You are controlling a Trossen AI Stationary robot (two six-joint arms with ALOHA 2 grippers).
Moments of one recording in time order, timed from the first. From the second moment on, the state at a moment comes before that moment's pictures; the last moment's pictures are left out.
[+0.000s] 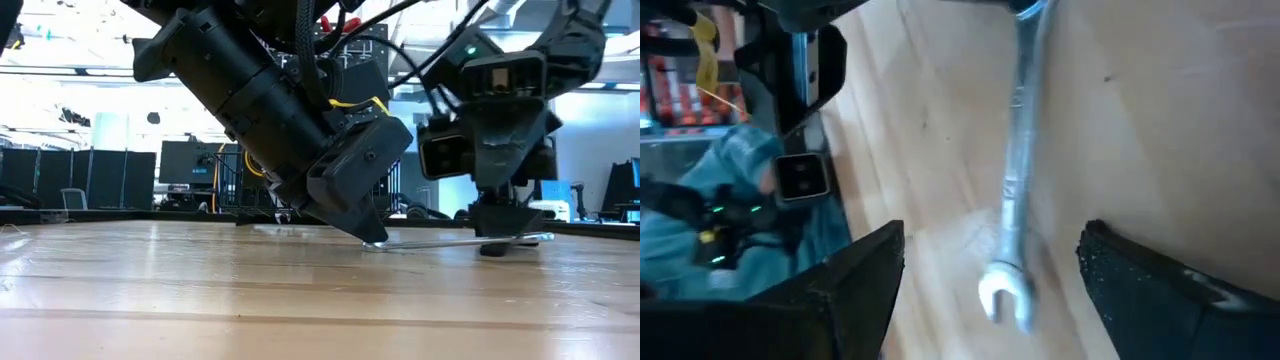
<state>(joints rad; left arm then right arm) -0.37 2.18 1.26 -0.08 -0.56 -0.55 0.10 1.77 0.62 0.26 -0.63 0.89</state>
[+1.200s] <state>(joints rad) -0.38 2.18 1.26 -0.10 -0.60 -0.60 0.26 1.93 0.81 0.13 -0.30 0.91</state>
